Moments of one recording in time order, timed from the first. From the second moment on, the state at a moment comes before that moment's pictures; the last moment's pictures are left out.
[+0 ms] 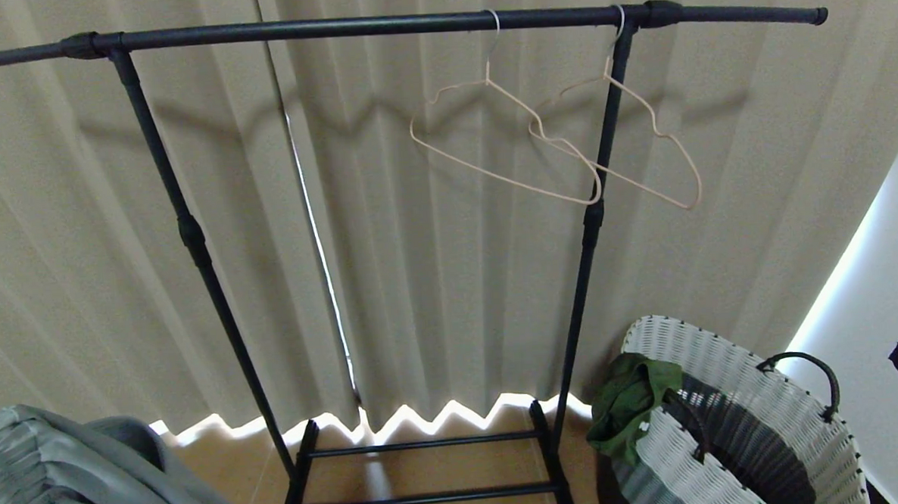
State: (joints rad) left arm -0.18 0.60 -0.39 -0.16 -0.08 0.13; right arm 0.03 0.74 -0.20 -0.58 0.09 -0.19
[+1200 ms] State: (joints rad) left arm -0.18 0.60 -0.34 -0.27 -0.11 0.06; right arm 0.03 0.75 -0.19 -0.55 0.15 -0.12
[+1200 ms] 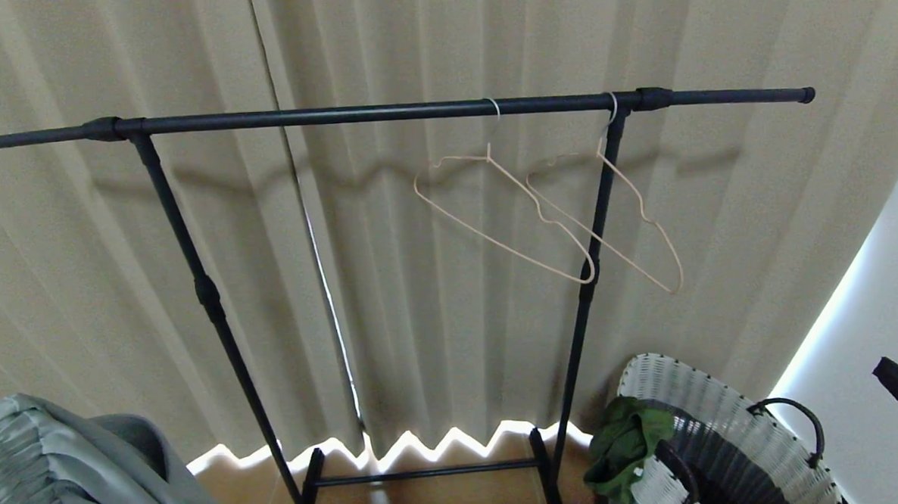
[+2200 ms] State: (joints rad) left arm -0.18 0.62 -0.30 -0.27 -0.14 0.07; right arm 0.05 1.10 -0.62 -0.22 0.17 -0.10
